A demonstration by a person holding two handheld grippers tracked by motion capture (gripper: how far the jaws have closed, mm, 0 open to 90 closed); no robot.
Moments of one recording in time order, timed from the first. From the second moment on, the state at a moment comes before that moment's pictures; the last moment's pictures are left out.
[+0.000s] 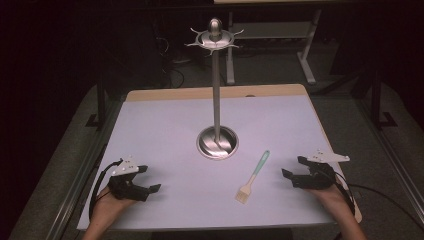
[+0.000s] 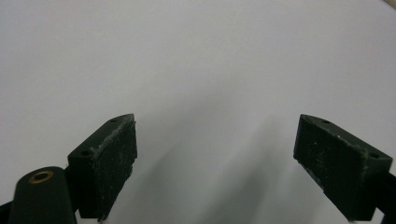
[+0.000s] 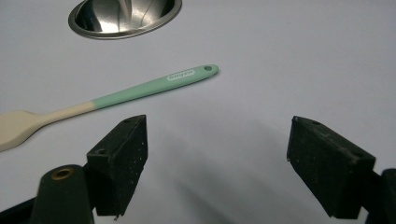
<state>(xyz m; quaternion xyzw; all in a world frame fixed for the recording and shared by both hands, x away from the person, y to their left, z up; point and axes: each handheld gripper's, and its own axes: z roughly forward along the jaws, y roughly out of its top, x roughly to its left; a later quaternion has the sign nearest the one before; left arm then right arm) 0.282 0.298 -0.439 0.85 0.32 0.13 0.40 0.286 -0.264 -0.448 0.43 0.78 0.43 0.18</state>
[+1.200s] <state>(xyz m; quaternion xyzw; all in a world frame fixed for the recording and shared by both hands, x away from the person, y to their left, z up) 0.278 0.294 -0.438 0.84 0.34 0.11 0.41 0.334 -0.236 -0.436 0.43 0.81 0.37 0.15</state>
